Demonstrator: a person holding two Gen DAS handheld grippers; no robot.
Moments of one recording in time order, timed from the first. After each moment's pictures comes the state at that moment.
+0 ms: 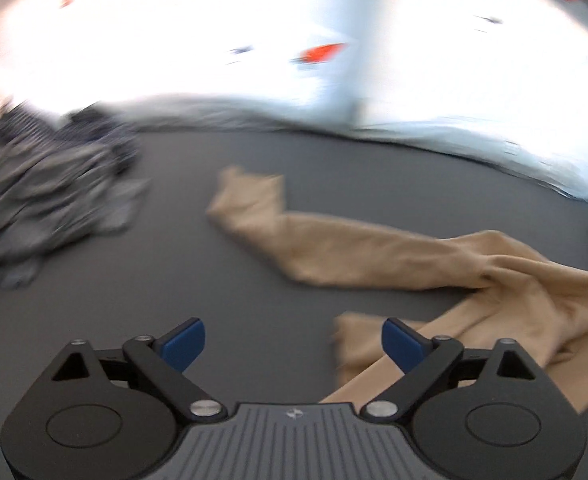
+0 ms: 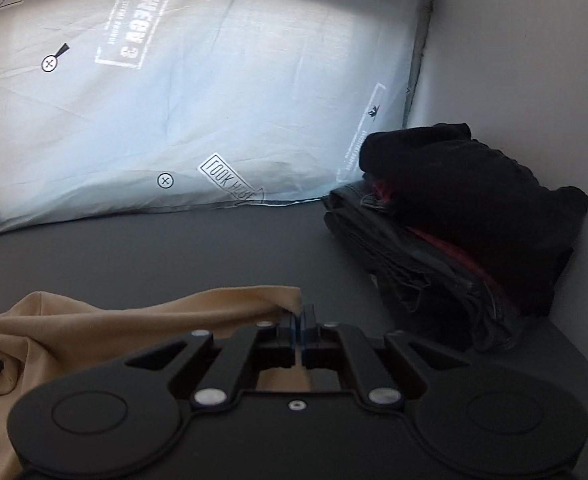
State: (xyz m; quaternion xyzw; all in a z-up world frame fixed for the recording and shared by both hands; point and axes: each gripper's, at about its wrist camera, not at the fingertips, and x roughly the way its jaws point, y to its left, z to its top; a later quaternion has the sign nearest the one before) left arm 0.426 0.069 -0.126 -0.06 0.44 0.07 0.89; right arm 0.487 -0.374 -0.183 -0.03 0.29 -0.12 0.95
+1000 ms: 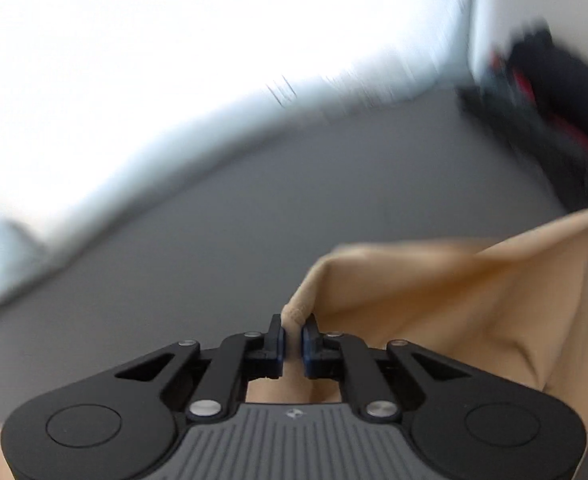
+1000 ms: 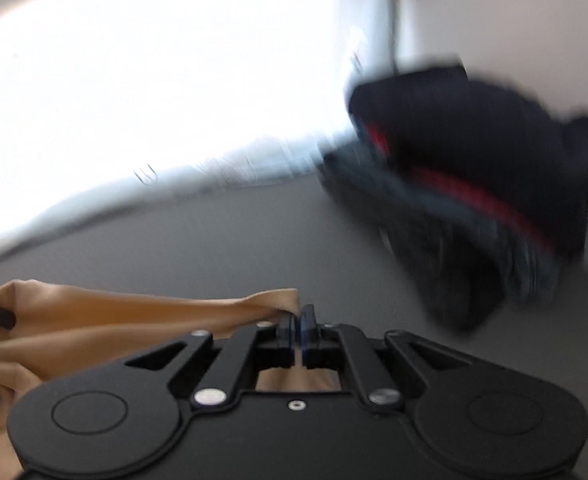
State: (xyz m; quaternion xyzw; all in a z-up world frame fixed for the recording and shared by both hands) left arm 0.627 -0.118 -0.174 0.12 0.42 -0.19 0.88; right arm 0.497 -0.381 -0.181 0.04 0.27 -0.11 0.95
